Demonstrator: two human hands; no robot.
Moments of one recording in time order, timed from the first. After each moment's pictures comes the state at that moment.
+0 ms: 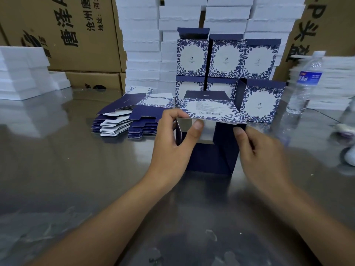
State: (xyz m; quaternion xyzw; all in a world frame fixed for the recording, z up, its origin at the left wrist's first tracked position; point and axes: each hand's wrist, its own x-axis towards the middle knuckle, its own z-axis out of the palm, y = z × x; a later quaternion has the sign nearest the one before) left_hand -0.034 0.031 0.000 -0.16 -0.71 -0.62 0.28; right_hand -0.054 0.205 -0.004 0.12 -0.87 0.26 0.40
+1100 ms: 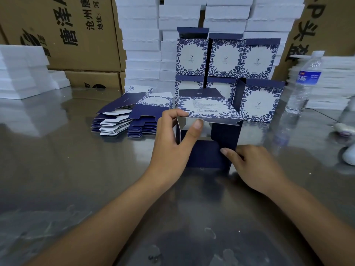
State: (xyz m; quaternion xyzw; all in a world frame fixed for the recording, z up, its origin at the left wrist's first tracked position) left_hand -0.037 0.031 -0.002 -0.14 -0.72 -0.63 0.26; right_hand -0.065 0.217 -0.015 0.14 -0.95 0.22 0.20
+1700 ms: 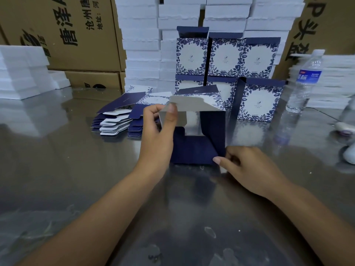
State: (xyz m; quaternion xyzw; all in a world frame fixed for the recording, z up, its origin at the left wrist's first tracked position) left_hand -0.045 0.020 0.007 -0.09 -0.65 -0.70 0.29; right_hand -0.057 0.215 -0.014 0.19 -0.95 0.19 0.17
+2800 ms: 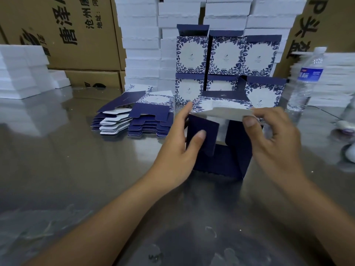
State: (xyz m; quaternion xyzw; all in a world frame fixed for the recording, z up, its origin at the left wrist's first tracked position) left_hand -0.044 0.031 -0.013 -0.23 -0.74 -0.61 0.19; right_hand -0.048 0.211 0.014 0.20 -0.77 0.42 0.43
